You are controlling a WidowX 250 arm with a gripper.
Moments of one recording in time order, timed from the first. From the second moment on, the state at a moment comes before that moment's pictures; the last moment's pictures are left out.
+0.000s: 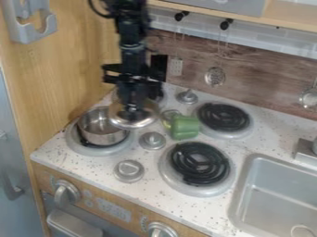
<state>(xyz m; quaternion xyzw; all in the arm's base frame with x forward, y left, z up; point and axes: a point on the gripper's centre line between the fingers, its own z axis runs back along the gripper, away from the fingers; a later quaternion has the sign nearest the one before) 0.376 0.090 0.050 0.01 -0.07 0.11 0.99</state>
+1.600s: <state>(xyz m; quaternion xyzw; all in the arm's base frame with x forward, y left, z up) 0.389 0.135 0.006 0.03 -0.01 0.17 0.98</state>
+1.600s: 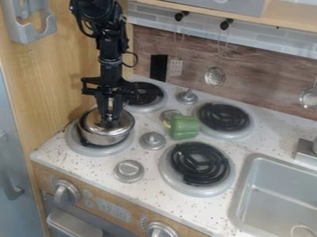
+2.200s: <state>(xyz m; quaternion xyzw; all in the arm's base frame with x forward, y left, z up) 0.392 0.133 0.006 0.05 -0.01 0.16 0.99</state>
